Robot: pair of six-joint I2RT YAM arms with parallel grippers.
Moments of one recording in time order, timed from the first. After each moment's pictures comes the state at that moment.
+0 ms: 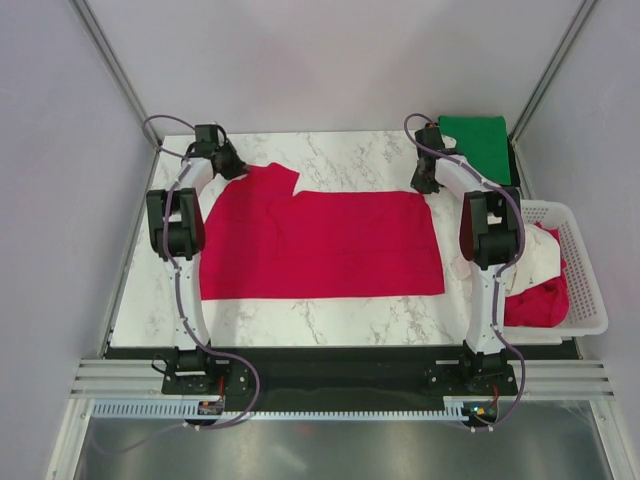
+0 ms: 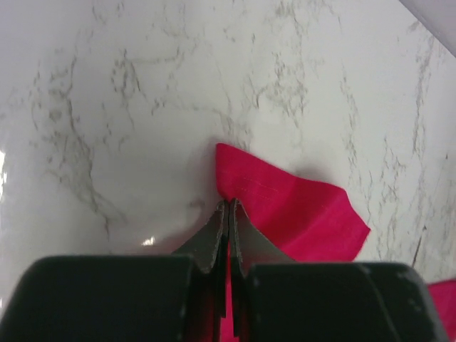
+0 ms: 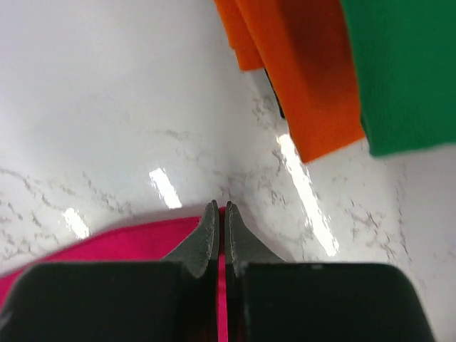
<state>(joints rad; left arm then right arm) 0.04 2.47 2.02 -0.29 0.26 -0.53 0.13 2.28 1.83 -0.57 0.29 0.52</state>
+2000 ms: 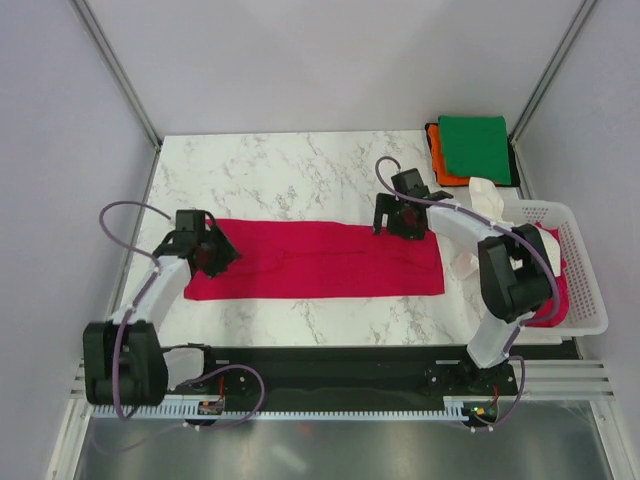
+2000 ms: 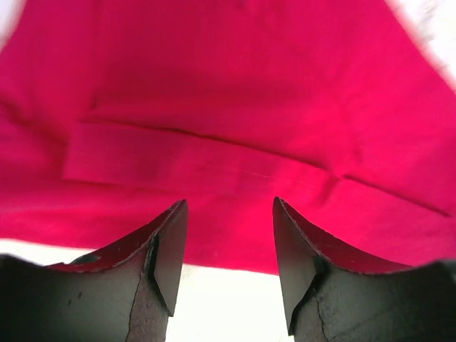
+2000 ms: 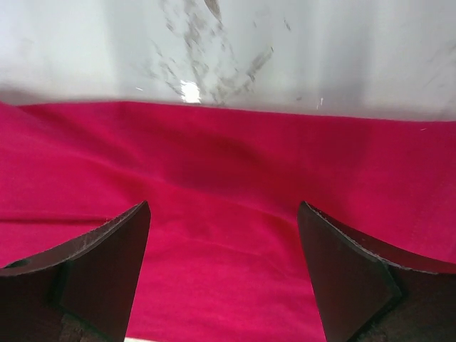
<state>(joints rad) 0.01 1.15 0.70 -0.48 0.08 -0.65 0.36 1.73 1.17 -0.43 0.03 0.48</state>
